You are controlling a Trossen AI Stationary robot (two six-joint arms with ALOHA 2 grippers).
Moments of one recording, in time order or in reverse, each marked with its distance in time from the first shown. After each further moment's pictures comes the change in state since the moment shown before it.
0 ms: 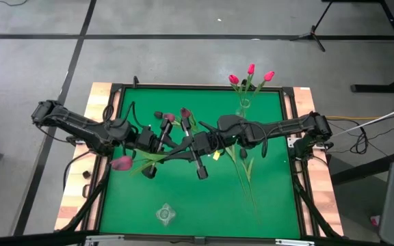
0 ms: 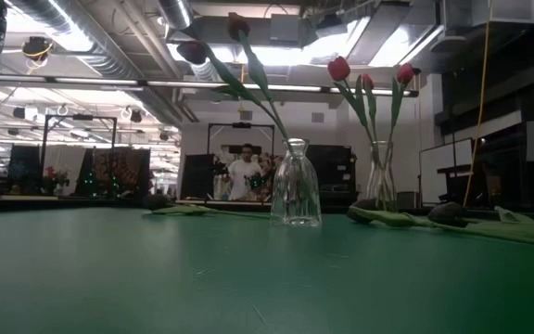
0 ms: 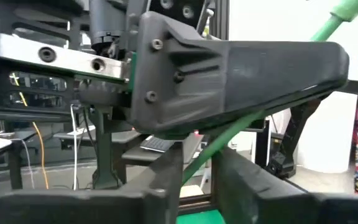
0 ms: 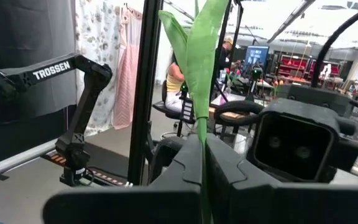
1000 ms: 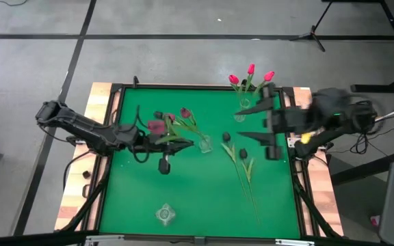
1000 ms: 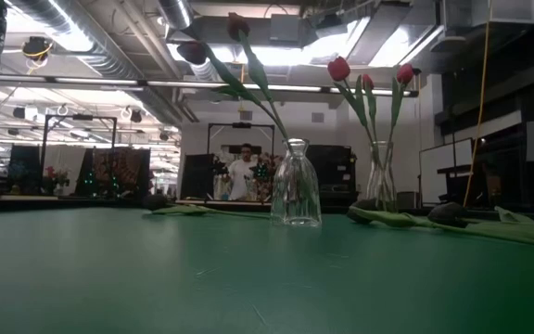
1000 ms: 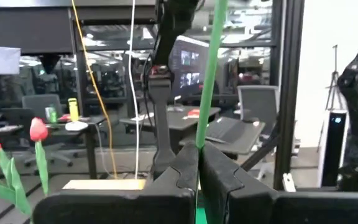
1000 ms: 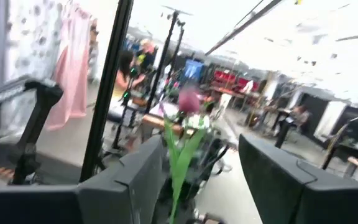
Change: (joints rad) left arm -0.009 0.094 0.000 0.057 -0.266 0.068; right arm 0.130 -0.515 0.000 -0.468 0.386 -0.189
